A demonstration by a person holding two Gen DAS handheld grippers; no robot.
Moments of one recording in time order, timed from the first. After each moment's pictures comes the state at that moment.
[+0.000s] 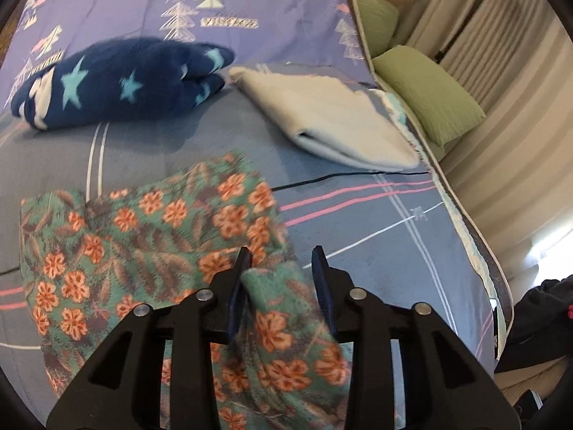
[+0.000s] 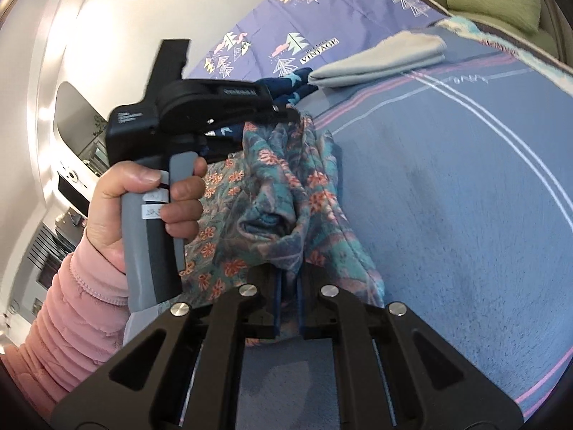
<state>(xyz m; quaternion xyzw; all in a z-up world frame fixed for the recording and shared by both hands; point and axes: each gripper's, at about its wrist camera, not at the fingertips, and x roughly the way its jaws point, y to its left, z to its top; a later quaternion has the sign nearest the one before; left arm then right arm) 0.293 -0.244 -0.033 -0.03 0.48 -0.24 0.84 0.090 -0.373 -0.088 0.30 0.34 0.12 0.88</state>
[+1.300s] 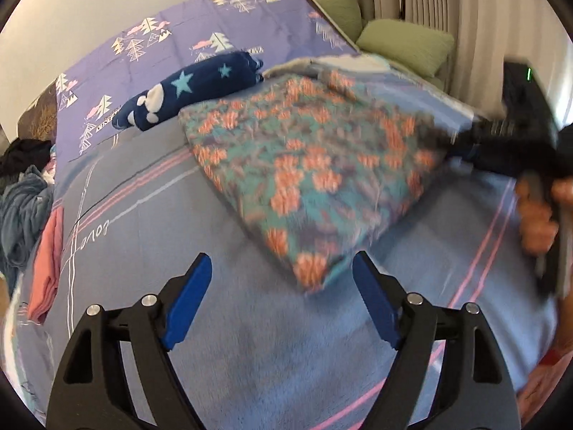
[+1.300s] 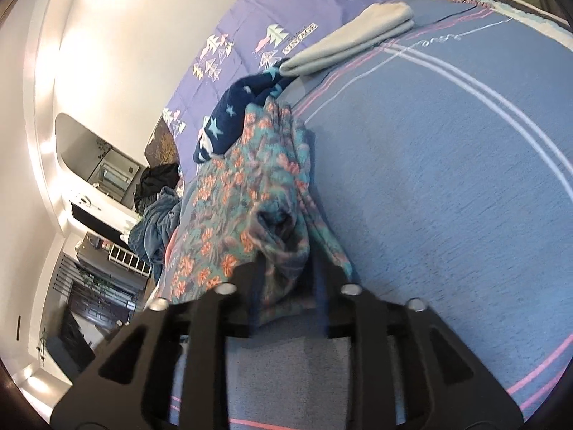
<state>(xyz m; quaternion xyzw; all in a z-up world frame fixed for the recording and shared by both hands) 0.056 -0.114 -0.049 0.17 0.39 -0.19 0.89 0.085 -0.400 -0.100 0.37 0.36 0.12 0.85</state>
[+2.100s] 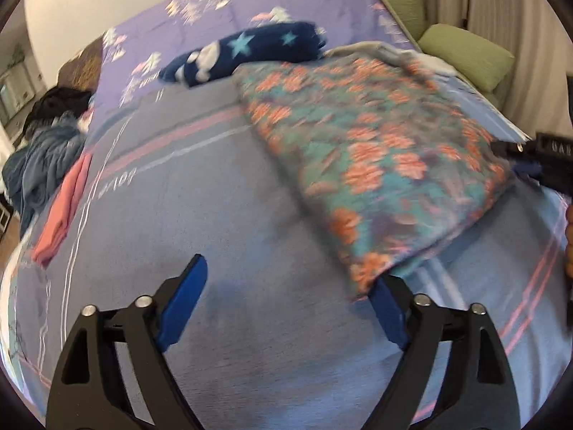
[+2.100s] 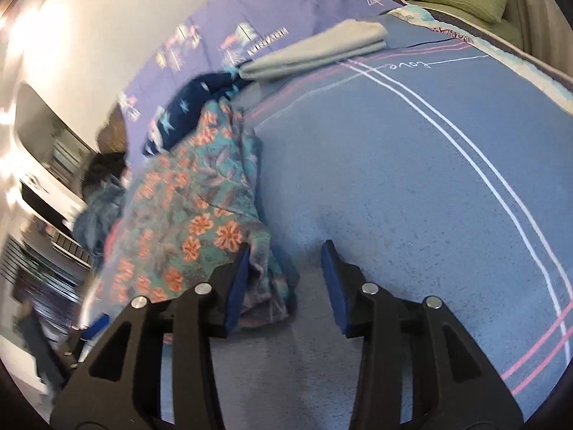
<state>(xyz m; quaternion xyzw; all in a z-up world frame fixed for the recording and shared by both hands) 0.078 -0.088 -0.073 0.10 0.42 -0.08 0.90 0.092 -0.404 -0.099 0.29 0.39 0.04 0.87</state>
